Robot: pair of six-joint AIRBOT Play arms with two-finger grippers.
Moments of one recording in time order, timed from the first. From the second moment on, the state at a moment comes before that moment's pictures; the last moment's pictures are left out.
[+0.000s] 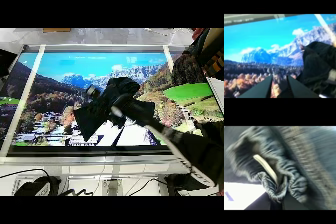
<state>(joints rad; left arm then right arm) 0.02 -0.93 1.74 1.28 -1.30 -1.32 0.74 -1.59 1.47 -1.67 0.85 1.43</state>
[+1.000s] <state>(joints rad) 0.03 -1.04 0.60 0.85 -1.14 -1.46 0.21 -1.36 1.55 -1.52 1.00 1.55</state>
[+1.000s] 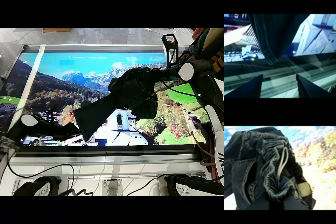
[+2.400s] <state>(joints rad) 0.14 -1.39 1.18 0.21 -0.81 -1.05 0.05 -1.35 1.76 -1.59 0.81 1.64</state>
